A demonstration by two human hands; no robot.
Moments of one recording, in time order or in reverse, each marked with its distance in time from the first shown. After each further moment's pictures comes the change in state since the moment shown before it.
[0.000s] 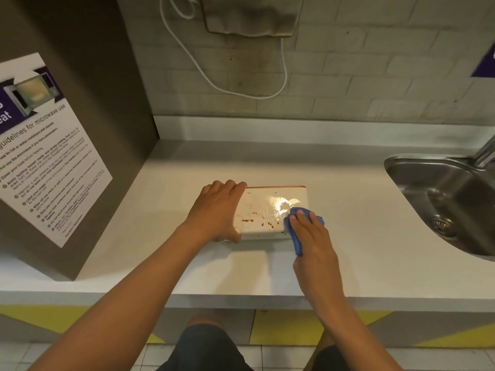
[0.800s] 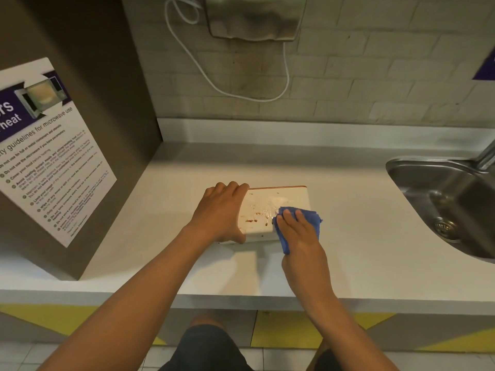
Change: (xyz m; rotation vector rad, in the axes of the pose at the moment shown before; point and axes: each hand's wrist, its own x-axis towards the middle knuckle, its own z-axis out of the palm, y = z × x) left_hand 0.001 0.002 0.001 -0.047 -0.004 -0.017; right_hand 0.009 -0.019 0.013 -0.040 -0.079 -0.024
